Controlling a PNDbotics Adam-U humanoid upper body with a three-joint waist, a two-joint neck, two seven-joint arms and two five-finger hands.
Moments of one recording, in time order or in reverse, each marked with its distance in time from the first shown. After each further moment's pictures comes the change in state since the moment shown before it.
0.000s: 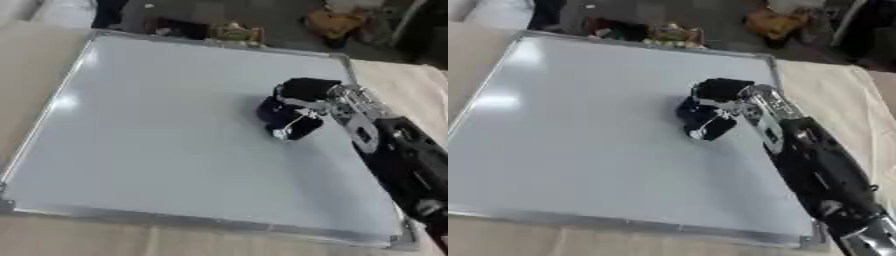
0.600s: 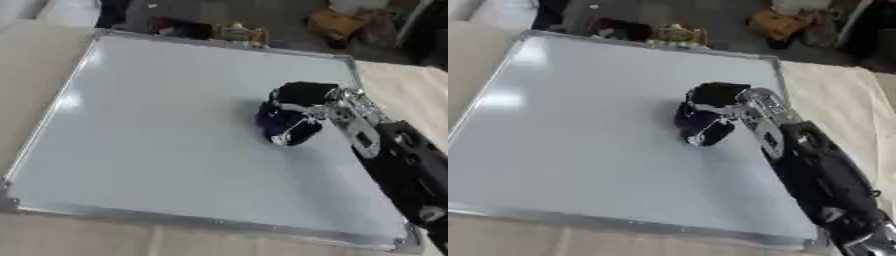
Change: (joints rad) left arm -0.001 0.000 0.000 0.000 0.003 0.002 -0.002; right arm 0.009 0.004 0.013 -0.037 -0.031 0.006 0.020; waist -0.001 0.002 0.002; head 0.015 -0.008
